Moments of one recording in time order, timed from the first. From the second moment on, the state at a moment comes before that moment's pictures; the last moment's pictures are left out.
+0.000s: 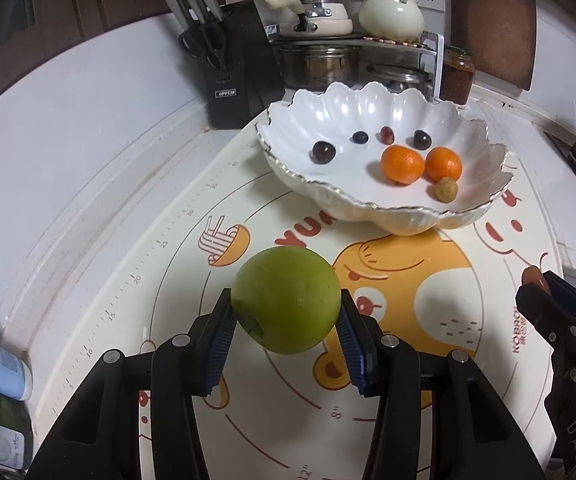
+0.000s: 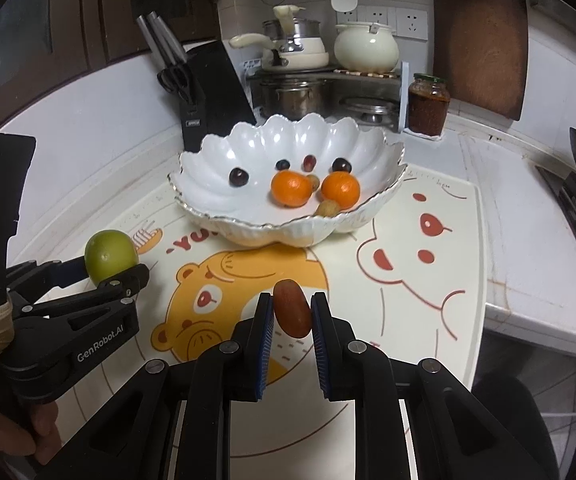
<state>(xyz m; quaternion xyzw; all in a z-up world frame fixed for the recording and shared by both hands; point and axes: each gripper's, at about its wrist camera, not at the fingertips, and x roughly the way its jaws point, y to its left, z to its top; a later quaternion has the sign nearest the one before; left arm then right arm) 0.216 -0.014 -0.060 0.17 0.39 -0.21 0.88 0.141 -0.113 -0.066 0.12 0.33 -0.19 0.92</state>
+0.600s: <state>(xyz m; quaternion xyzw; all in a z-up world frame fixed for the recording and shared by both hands) 0.209 -0.064 -0.035 0.16 0.37 -0.23 0.88 0.133 -0.171 -0.045 0.16 0.29 -0.21 0.92</state>
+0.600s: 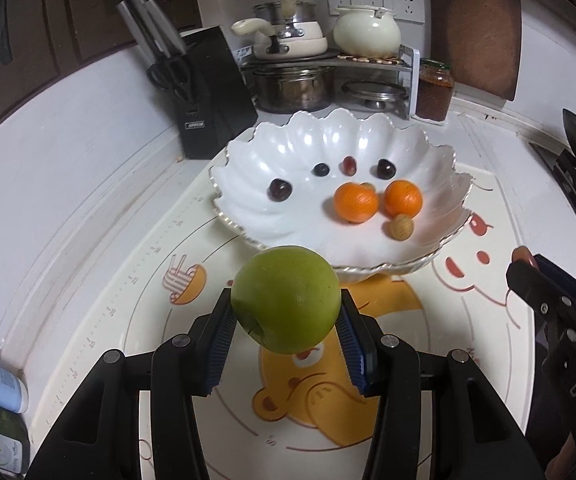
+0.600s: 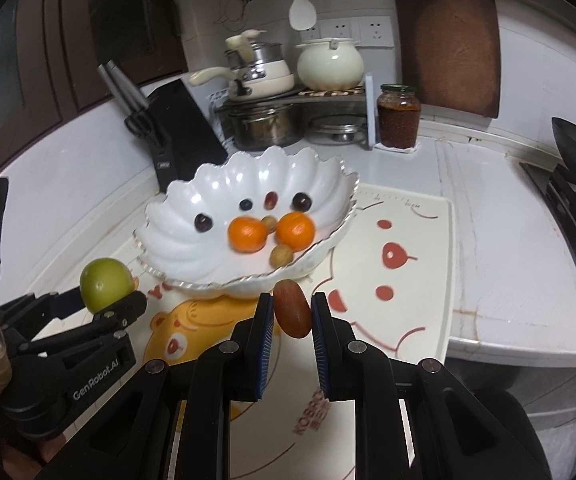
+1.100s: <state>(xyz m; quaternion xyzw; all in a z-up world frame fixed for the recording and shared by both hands) 0.218 -0.102 -0.018 0.15 0.36 -0.24 0.89 0.145 -0.217 -0.026 0.16 0.27 -0.21 0.92</state>
